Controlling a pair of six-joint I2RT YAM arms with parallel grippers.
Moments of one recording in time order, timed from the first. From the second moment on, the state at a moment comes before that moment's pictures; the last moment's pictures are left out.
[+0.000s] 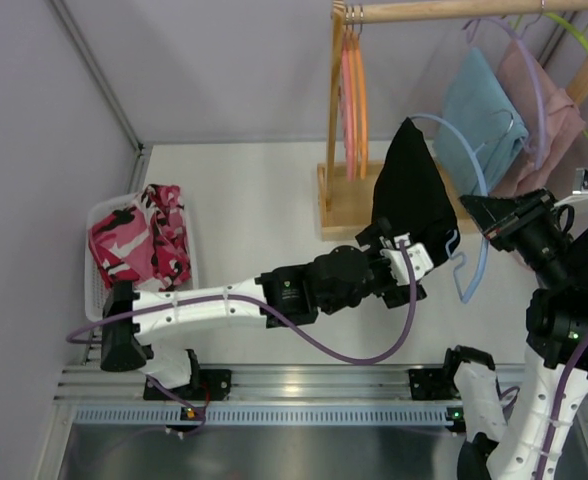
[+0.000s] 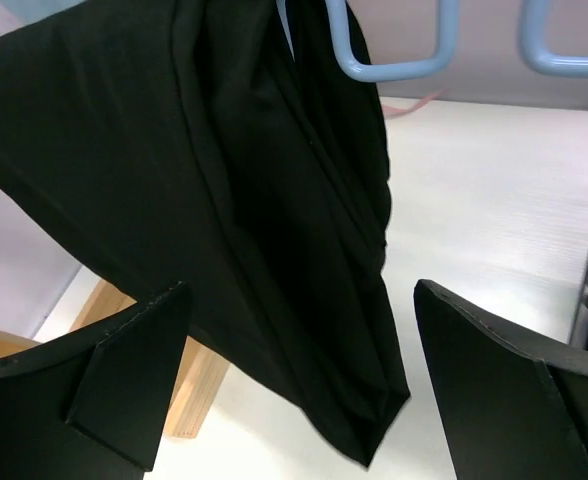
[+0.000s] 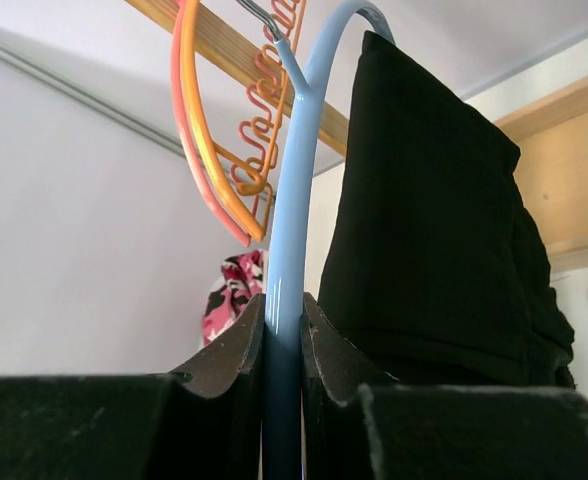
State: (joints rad) left arm -1.36 1.49 1.38 -0.02 -0.31 0.29; right arm -0.31 0.67 1.34 -0.70 -0.65 0.84
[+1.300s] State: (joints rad) left arm -1.36 1.59 1.50 0.16 -0.33 0.28; right arm -0.31 0.63 1.17 -0.44 -0.80 1.30
